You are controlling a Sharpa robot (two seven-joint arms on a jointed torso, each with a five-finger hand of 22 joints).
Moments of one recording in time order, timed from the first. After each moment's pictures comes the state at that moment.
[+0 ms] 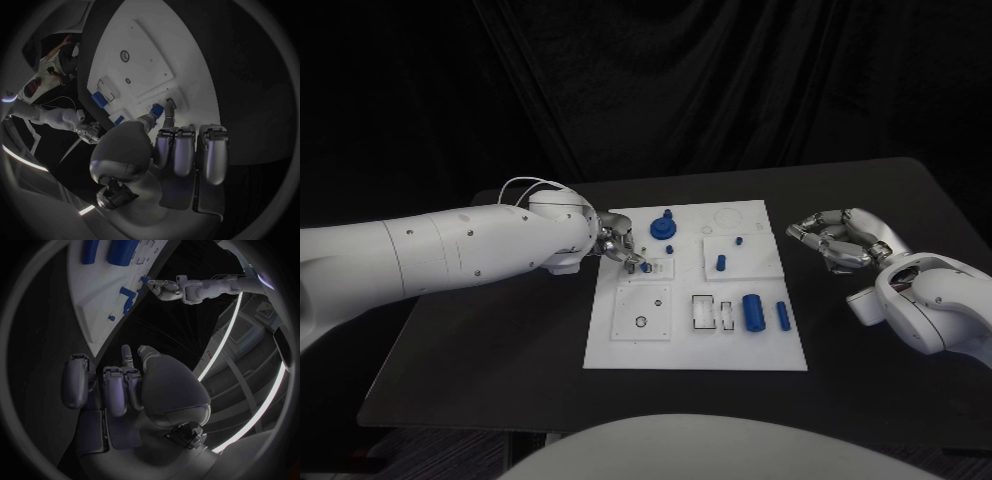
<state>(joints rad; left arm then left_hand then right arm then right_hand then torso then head) 1.26 -0.69 -0.21 1.34 -1.24 0.15 -0.31 1.12 0.07 0.22 0.19 0.24 0.95 0.07 0.18 0.88 1.47 0.00 1.55 1.31 1.47 -0.05 1.55 1.31 0.01 1.47 -0.05 1.57 1.31 1.19 -1.01 -0.25 1.55 -0.60 -0.49 0.23 1.33 0.05 0.14 0.29 0.39 0.77 0.12 0.50 0.22 1.47 0.04 1.55 1.31 1.47 -0.03 1.54 1.31 0.06 1.44 0.08 1.31 1.31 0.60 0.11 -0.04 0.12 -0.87</state>
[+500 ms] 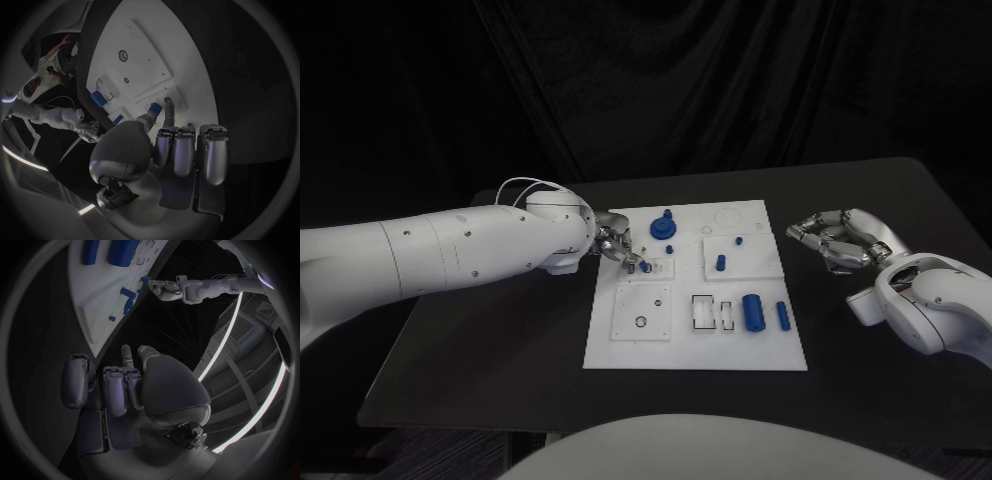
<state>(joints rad) 1.26 -0.70 -0.21 1.34 -1.24 0.13 -0.31 1.10 0.06 0.22 0.21 0.23 0.96 0.08 0.17 0.87 1.47 0.01 1.55 1.31 1.47 -0.04 1.55 1.31 0.01 1.47 -0.05 1.57 1.31 1.19 -1.01 -0.25 1.55 -0.60 -0.49 0.22 1.33 0.05 0.14 0.29 0.39 0.77 0.12 0.50 0.22 1.47 0.04 1.55 1.31 1.47 -0.03 1.54 1.31 0.06 1.44 0.08 1.31 1.31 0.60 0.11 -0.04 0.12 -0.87</state>
